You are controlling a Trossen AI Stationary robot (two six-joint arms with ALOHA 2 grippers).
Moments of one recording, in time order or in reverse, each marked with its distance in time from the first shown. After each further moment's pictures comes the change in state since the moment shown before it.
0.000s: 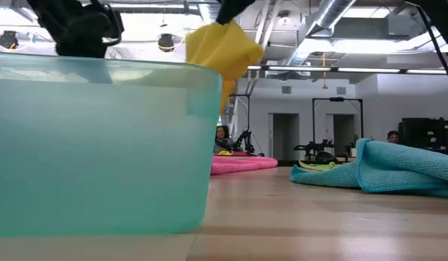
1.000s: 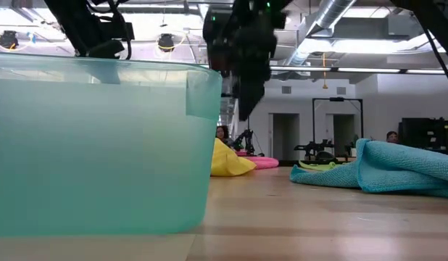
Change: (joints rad) left arm 0.247 0.000 0.039 -0.032 -0.068 0.328; right arm -0.044 0.051 -0.553 0.204 -0.289 0.380
